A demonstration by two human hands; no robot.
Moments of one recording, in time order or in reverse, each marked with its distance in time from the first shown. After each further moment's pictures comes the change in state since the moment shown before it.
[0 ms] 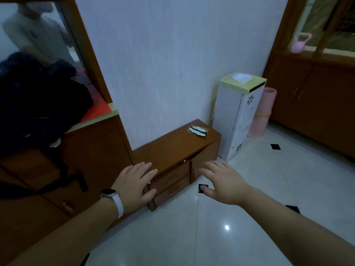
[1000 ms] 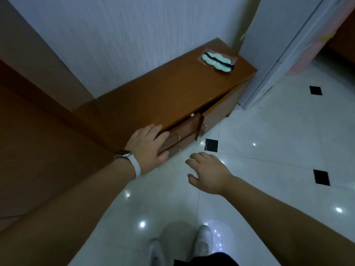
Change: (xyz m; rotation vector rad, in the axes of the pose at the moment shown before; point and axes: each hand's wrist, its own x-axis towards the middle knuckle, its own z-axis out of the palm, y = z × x) left_hand 0.245 -0.069 0.350 -0.145 -0.215 0.015; right_hand 0.225 0.079 0.372 0.242 -0.272 -0.024
